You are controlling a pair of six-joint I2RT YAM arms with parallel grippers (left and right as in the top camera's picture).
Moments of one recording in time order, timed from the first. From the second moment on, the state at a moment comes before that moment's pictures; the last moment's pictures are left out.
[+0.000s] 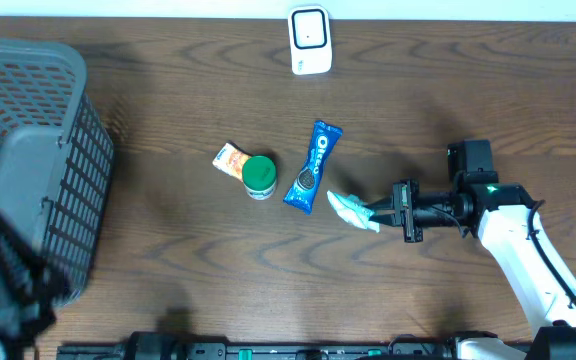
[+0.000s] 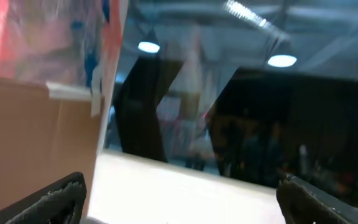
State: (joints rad) left arm -0.05 0.39 1.25 -0.37 -0.29 -0.05; right arm 0.06 1.38 0.82 -0.73 -1.08 1.62
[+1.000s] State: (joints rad) left arm -0.06 0.04 1.18 -0.33 -0.08 -0.06; right arm 0.06 1.38 0.82 -0.79 -1.18 1.84
